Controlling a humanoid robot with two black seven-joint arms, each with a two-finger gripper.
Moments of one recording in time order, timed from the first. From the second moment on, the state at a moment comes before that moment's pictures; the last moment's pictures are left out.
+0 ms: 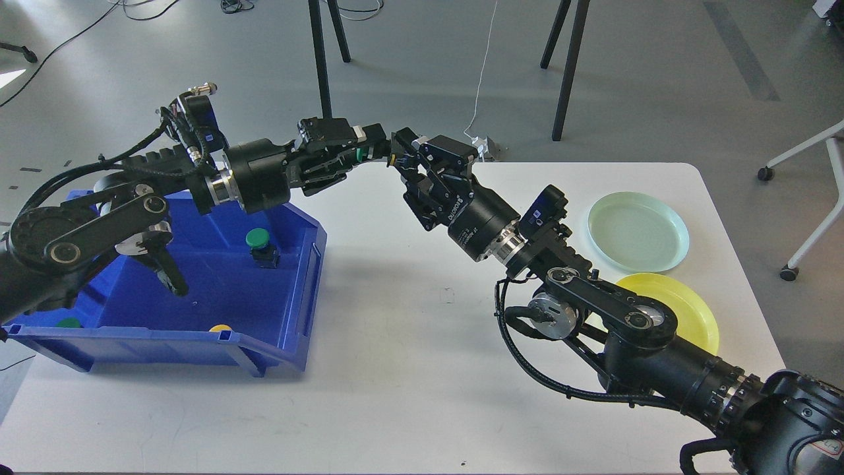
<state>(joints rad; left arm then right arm) -0.94 0.54 -0.33 -1.04 0.77 -0.49 -0.49 0.69 0.00 0.59 0.98 -0.62 0.16 0.49</state>
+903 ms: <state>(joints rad) -0.94 0.53 -0.33 -1.02 0.71 -0.49 -0.49 0.61 -0.45 0.64 1.02 -0.62 0.02 0.49</state>
